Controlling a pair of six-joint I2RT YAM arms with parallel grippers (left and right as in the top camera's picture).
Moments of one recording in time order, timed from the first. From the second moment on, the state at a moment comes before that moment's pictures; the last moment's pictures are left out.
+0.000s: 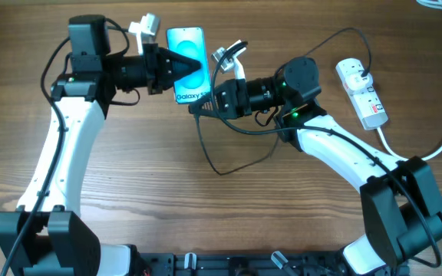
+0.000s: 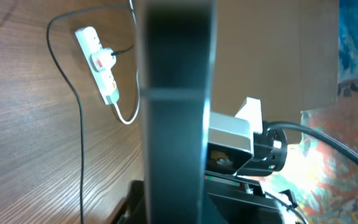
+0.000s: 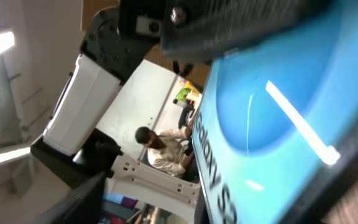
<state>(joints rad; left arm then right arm) -0.02 1.58 1.32 -0.43 1.30 -0.68 0.48 1.73 1.04 0.95 -1.32 1.39</state>
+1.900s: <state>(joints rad) -0.08 1.58 1.32 -0.49 1.30 -0.57 0.43 1.73 1.02 0.92 -1.26 1.31</state>
